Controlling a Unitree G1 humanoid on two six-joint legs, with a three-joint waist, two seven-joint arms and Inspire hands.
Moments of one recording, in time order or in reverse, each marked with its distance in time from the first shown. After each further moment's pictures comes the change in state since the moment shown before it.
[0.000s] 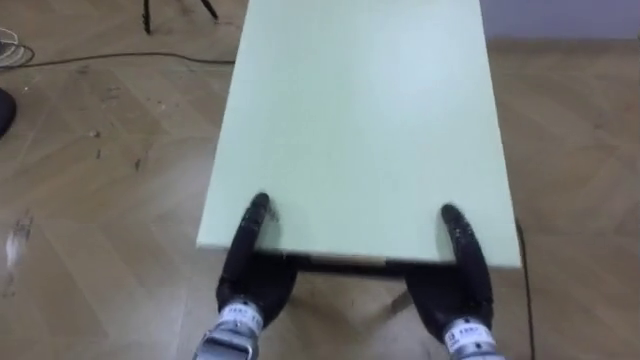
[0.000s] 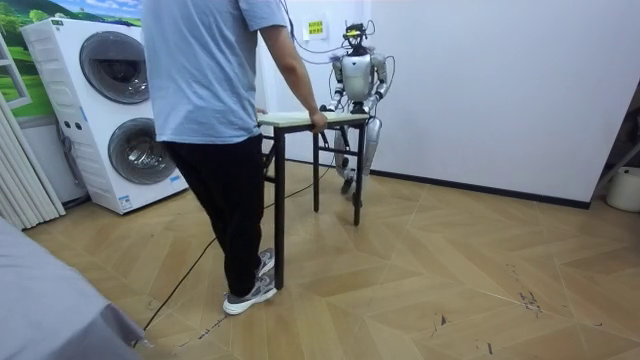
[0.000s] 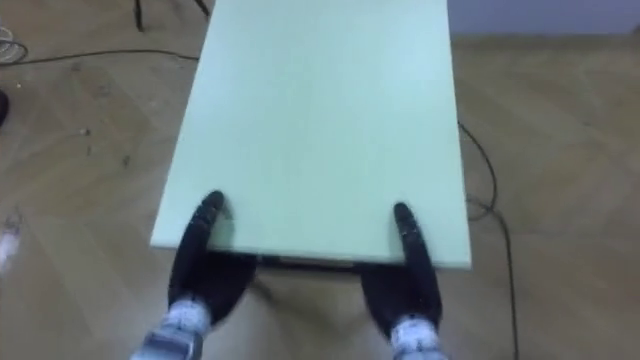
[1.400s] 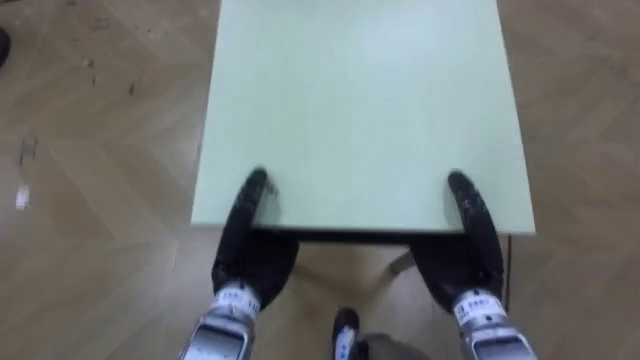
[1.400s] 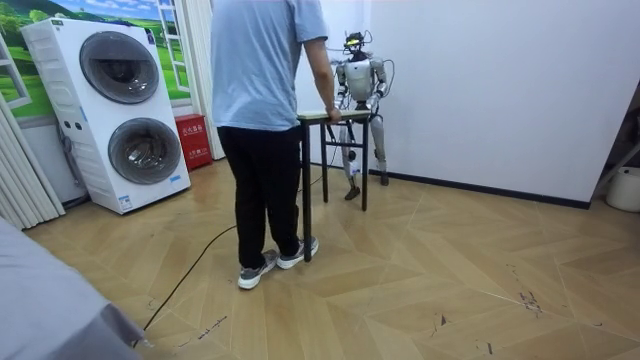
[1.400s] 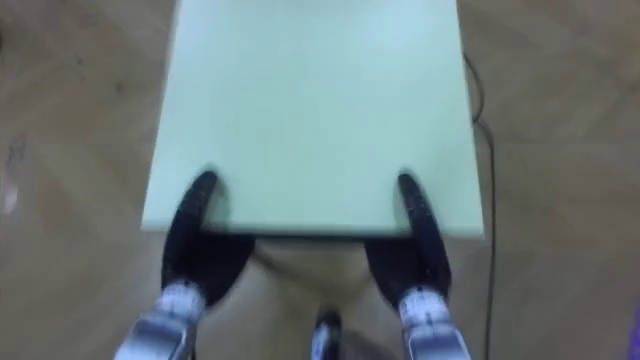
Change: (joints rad) left arm -0.021 -0.051 0.006 -0.016 -0.002 0.036 -0.018; right arm -0.073 -0.090 -0.005 -0.049 -0.040 -0.031 -0.042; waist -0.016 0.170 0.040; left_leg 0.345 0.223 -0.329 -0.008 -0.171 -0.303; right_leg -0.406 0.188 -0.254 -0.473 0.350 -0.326
